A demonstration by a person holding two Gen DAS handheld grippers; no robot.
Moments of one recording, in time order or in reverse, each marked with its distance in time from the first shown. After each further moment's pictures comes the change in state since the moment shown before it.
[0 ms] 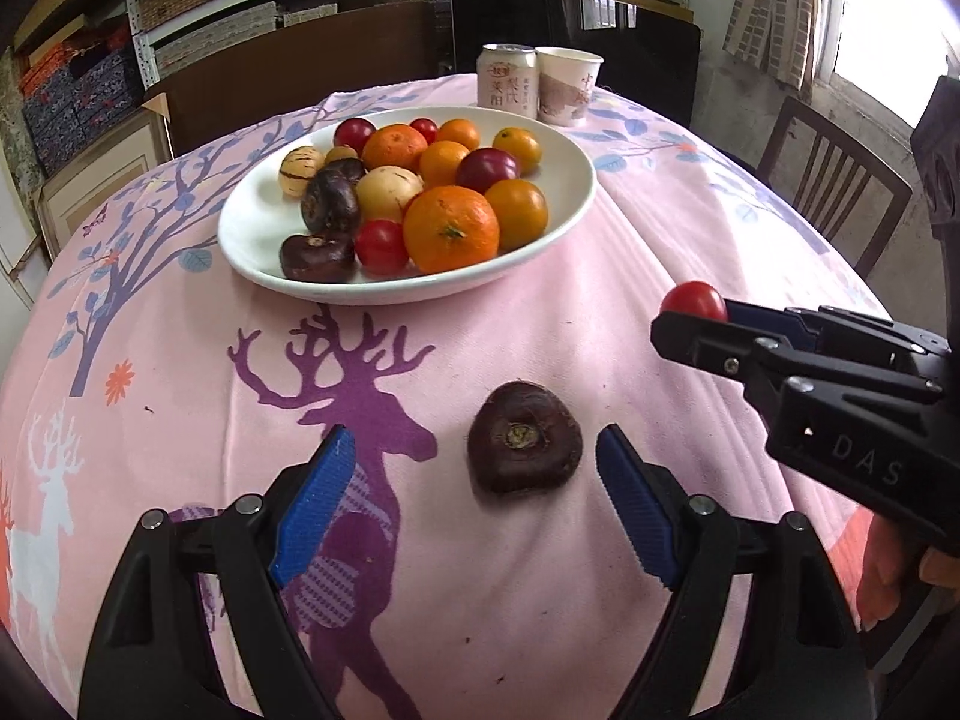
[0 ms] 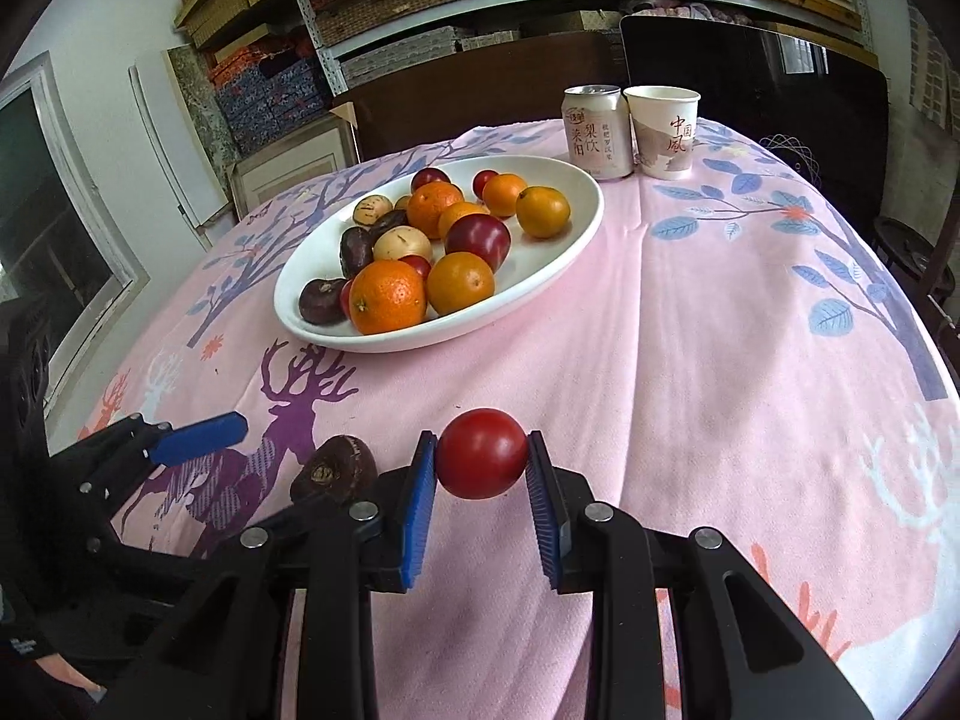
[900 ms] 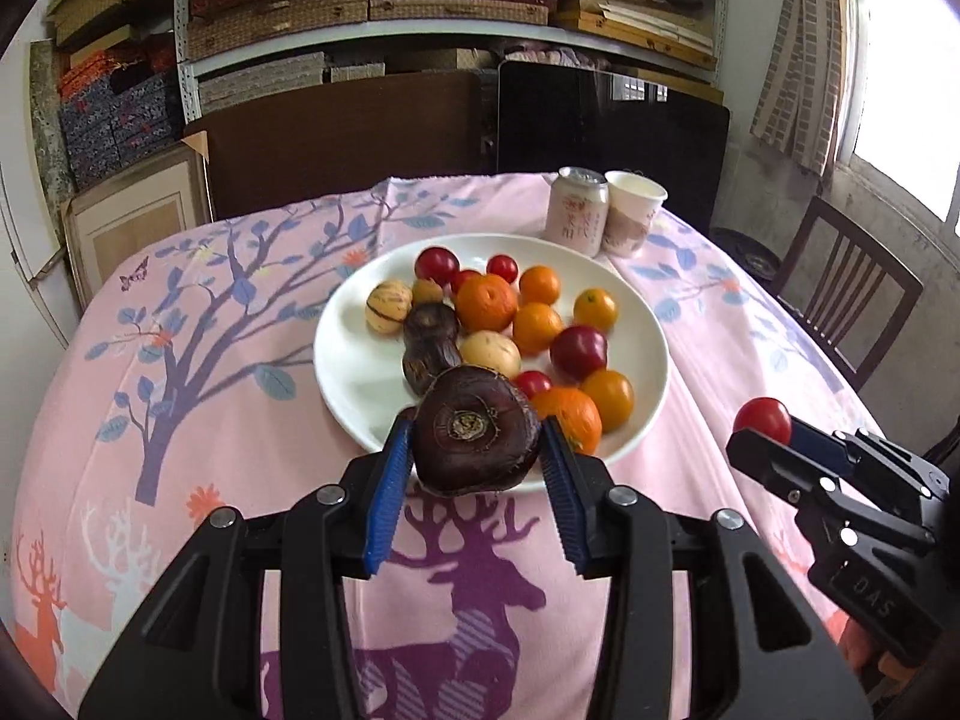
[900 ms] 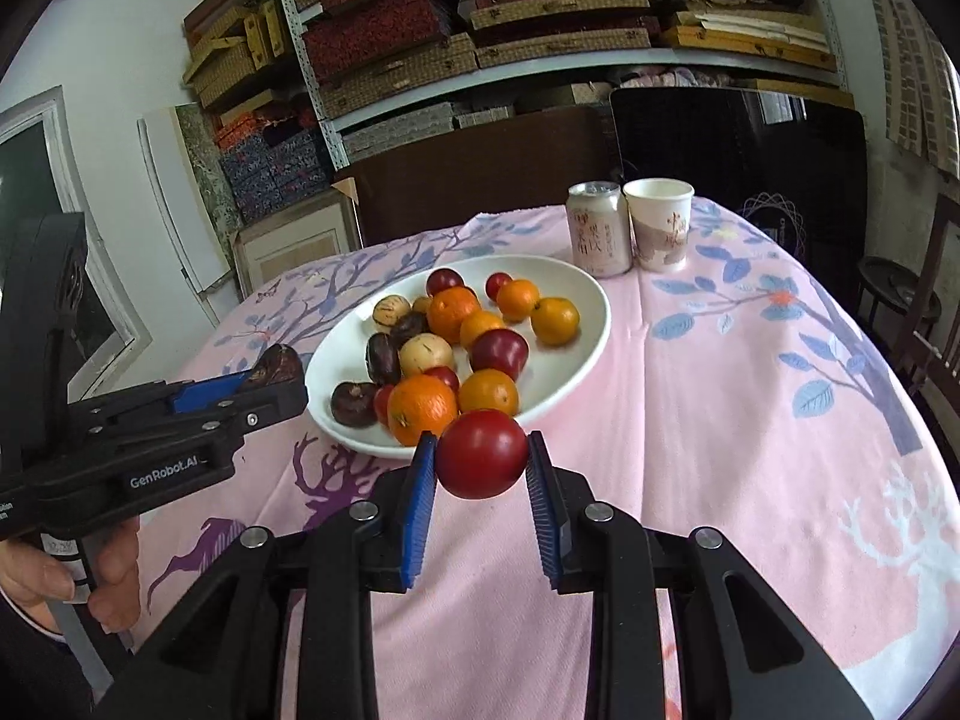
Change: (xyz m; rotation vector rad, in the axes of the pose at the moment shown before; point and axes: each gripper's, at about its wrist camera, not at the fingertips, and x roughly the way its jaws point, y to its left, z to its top) left arm -0.036 0.064 0.070 -0.089 -0.166 0.028; right arm -0.026 0.028 0.033 -0.014 -0.200 -0.013
